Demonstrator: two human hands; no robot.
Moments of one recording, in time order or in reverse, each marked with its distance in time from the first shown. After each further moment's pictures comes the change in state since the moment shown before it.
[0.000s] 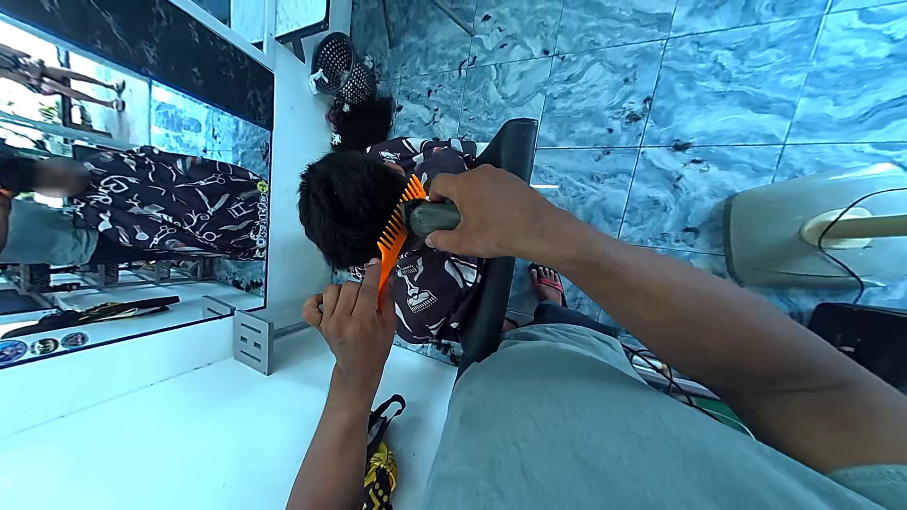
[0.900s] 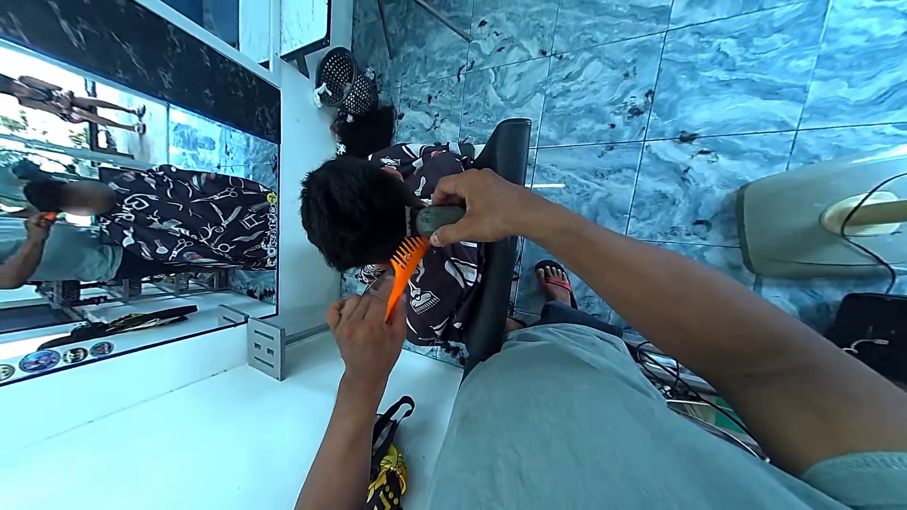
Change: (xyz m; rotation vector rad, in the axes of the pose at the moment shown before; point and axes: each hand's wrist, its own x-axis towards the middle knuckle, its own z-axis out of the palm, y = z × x) left_hand -0.022 0.000 0.000 -0.099 -0.185 0.018; right_hand 0.018 0.053 0.021 0.332 -0.023 -0.062
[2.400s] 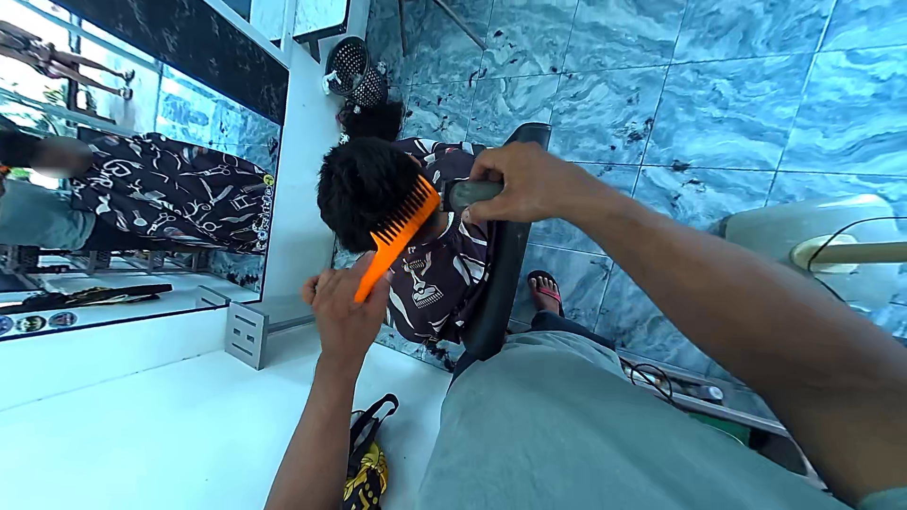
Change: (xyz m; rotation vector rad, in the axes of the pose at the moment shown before) left_hand 0.013 -0.034 -0.017 -0.248 0.032 -0.139; right_hand -0.004 -0.019 -0.024 -0.226 0.016 0.104
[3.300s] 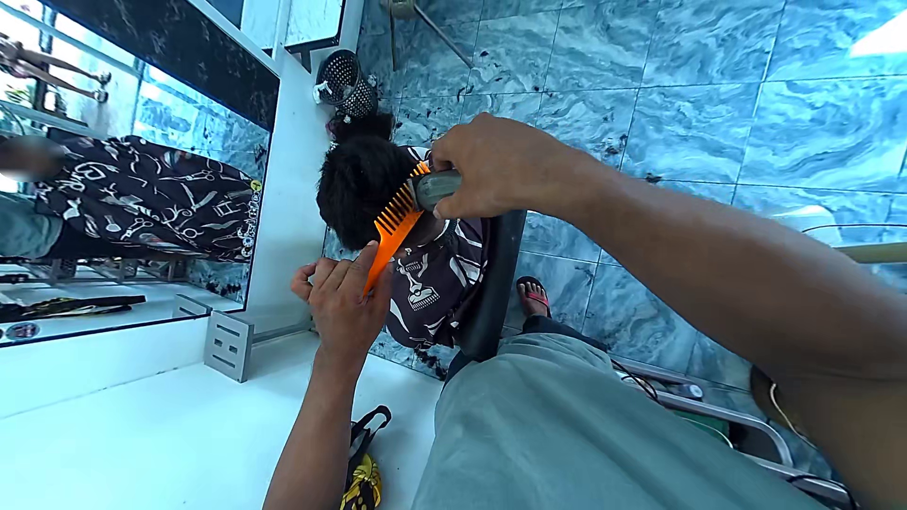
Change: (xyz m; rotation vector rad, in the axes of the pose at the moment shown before) left_hand 0.013 0.006 -0.002 0.097 0.139 0.150; right_hand 0.000 -0.096 -0.022 -0.404 -0.045 -0.017
